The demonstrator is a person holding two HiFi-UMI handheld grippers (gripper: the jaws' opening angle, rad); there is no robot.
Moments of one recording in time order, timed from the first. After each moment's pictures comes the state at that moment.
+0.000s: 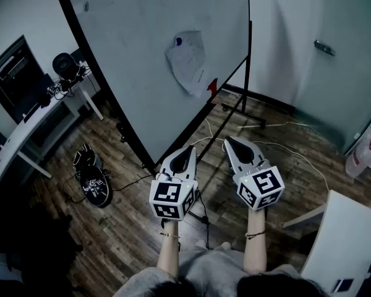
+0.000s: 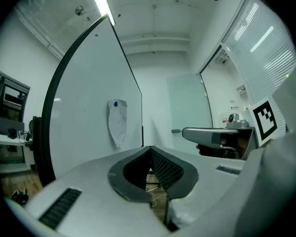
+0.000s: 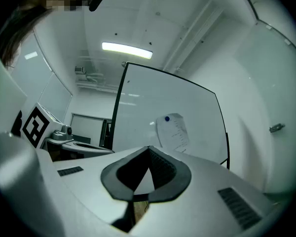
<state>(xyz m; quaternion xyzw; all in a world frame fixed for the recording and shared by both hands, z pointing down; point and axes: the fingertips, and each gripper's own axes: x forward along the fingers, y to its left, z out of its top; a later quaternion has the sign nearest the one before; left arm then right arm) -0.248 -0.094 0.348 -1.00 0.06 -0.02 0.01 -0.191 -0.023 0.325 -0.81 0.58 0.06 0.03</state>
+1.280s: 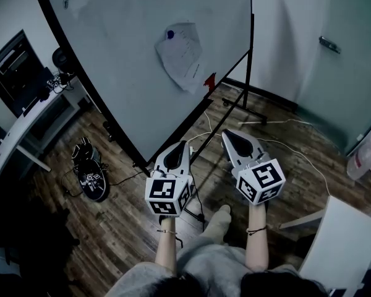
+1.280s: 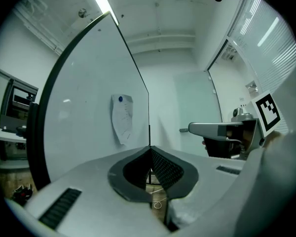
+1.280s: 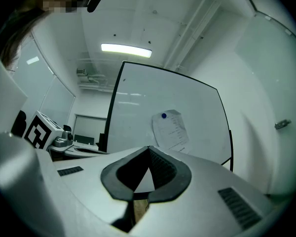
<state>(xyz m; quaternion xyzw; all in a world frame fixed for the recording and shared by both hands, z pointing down) -0.213 -0.108 0.371 -0.99 0.11 -0.02 0.00 -0.148 -0.026 0.336 -0.79 0.60 0.05 0.03</state>
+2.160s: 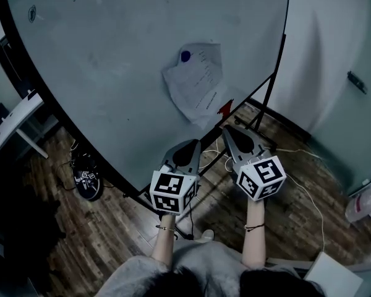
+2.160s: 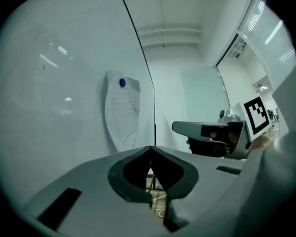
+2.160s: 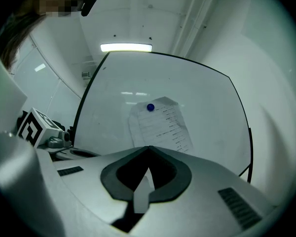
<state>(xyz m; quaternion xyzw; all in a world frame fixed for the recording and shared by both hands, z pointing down) -0.061 -0.201 0.362 -0.99 0.11 -0.03 -0.01 0.001 -0.160 0.323 -0.75 0.66 0.05 0.04</state>
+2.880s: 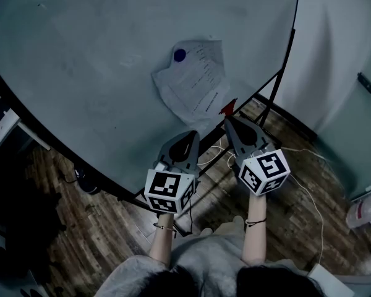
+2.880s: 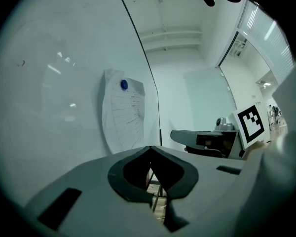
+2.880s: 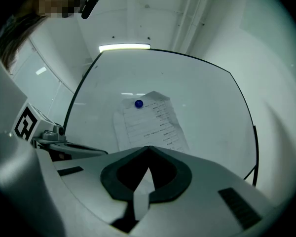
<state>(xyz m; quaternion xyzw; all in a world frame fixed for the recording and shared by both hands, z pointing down) -0.026 -0.226 0.344 -0.99 0.14 0.00 0.01 0.051 -0.192 0.323 -0.74 0.67 0.05 0.05</state>
